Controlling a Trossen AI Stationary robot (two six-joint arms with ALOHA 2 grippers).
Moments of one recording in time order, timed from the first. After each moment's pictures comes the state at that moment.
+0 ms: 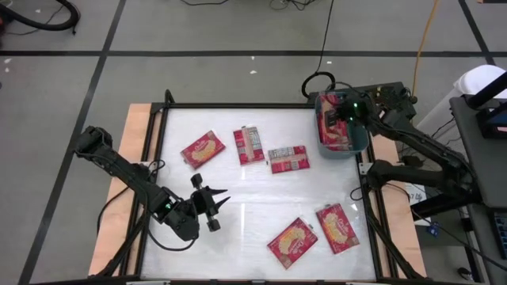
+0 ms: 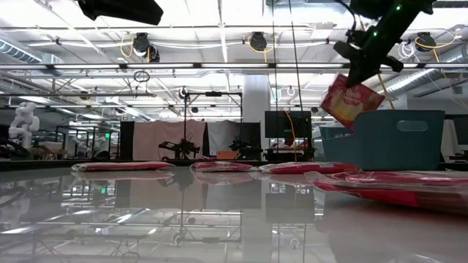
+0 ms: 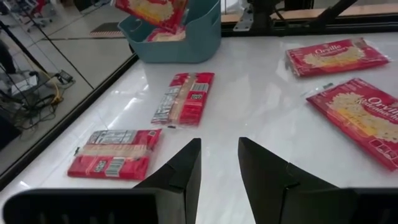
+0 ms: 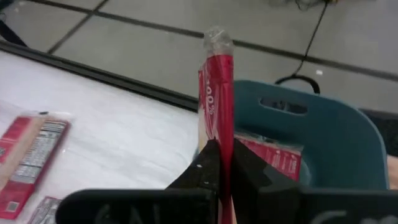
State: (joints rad) left arm -0.66 1.42 0.94 -0.29 -0.98 -0.49; right arm -0.74 0.89 0.84 -0.66 0.31 0.35
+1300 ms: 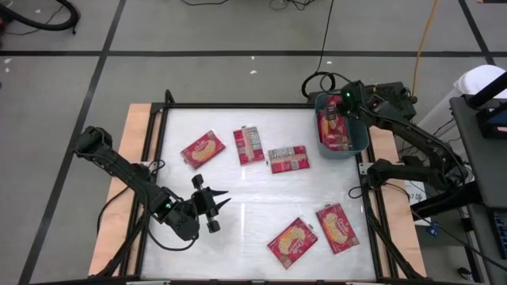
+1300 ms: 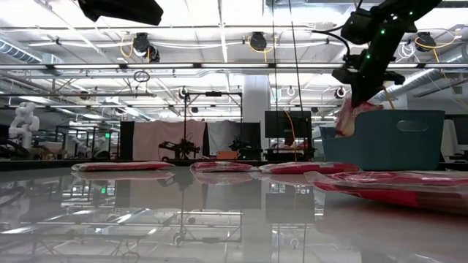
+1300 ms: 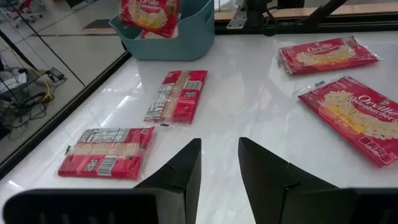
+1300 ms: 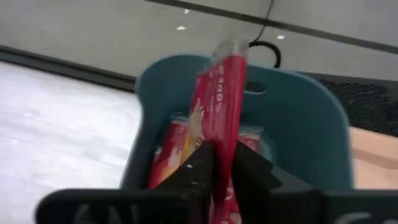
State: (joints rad) left arm -0.66 1.42 0.94 -0.28 -0.95 -0.49; right arm -0.91 1.05 0.84 -0.65 0.31 0.30
